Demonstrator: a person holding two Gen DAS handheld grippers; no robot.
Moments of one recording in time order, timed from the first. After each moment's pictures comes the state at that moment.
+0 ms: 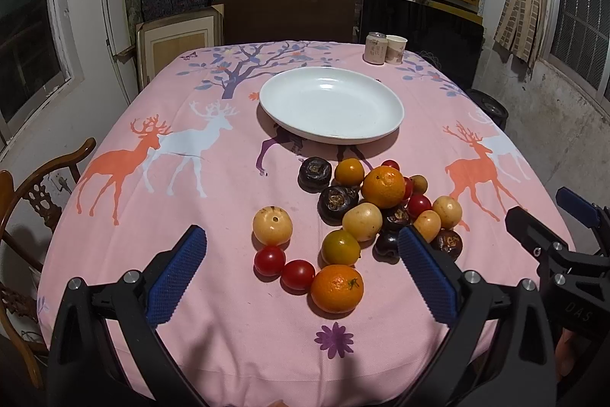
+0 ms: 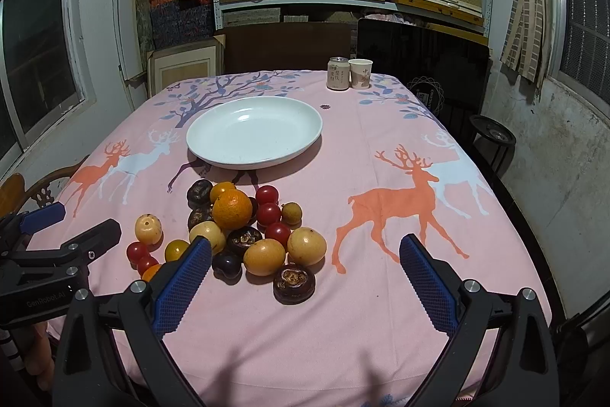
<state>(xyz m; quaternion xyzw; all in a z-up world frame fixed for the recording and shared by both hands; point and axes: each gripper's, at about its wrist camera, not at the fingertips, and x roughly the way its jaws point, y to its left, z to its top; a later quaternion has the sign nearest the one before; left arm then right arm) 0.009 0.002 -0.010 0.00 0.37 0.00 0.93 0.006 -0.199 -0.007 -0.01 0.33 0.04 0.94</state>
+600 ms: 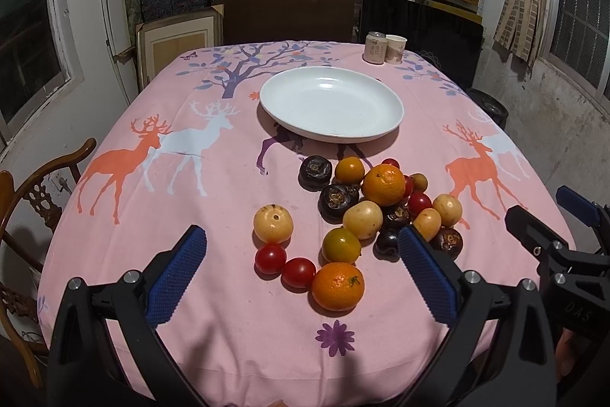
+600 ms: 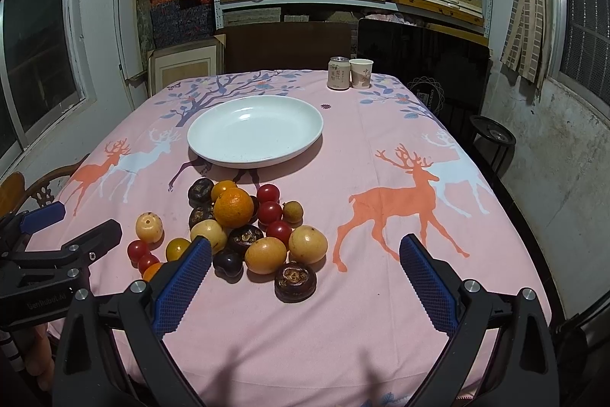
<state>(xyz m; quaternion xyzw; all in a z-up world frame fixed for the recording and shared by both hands) 0.008 0.001 -0.012 0.00 0.37 0.00 0.93 0.006 -0.197 -0.009 -0.01 0.33 0.04 0.94</state>
